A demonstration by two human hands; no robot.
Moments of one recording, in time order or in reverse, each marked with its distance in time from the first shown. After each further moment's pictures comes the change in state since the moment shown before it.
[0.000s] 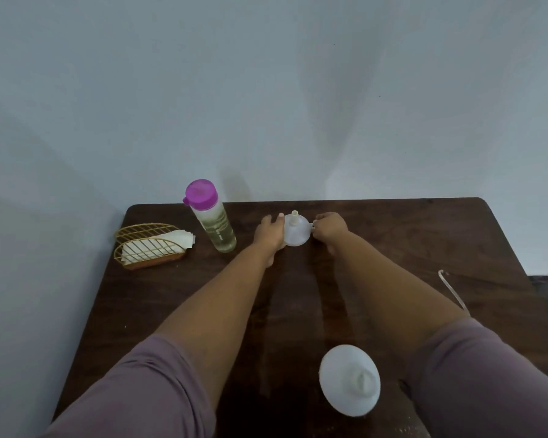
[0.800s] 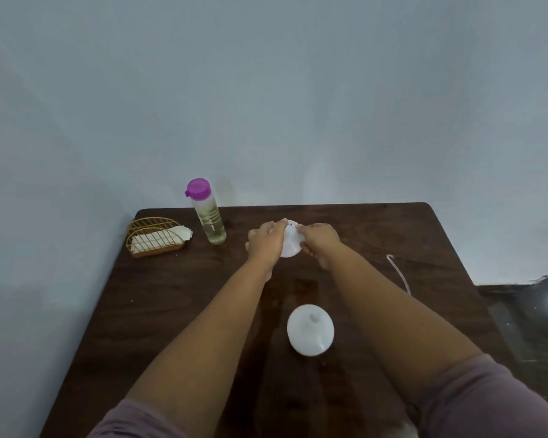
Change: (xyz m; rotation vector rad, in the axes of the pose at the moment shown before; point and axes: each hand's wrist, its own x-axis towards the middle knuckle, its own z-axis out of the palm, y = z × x) left_hand -0.169 -0.002 0.024 0.092 0.154 0.208; right_hand -0.156 0.014 -0.048 0.277 0.044 -0.028
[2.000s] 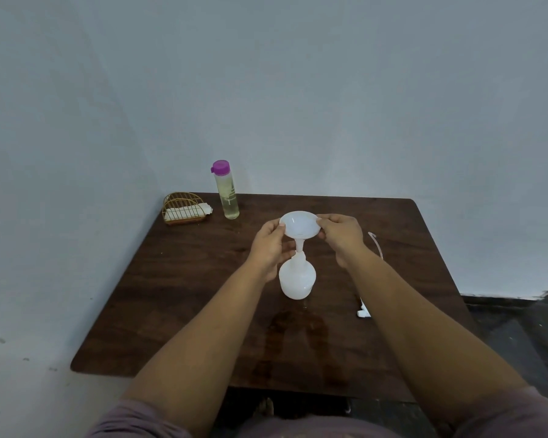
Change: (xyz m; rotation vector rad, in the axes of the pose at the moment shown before) left_hand -0.180 -0.036 -0.010 -0.469 -0.141 0.089; right_hand -0.150 0.059 -0.077 0.208 0.027 -0.321
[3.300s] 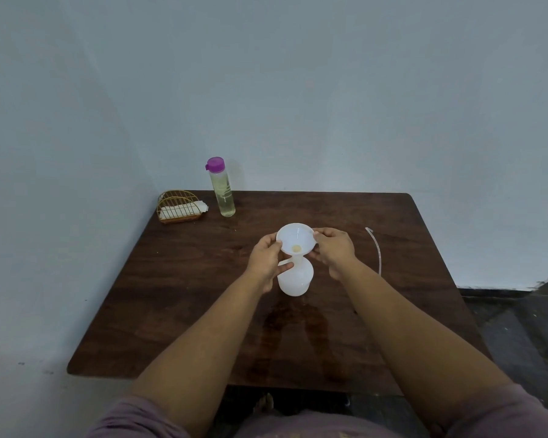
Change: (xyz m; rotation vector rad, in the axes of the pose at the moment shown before) left_hand 0.011 -0.034 -0.007 0.057 0.061 -0.087; right_hand -0.010 0.029 0.007 -0.009 0.011 0.132
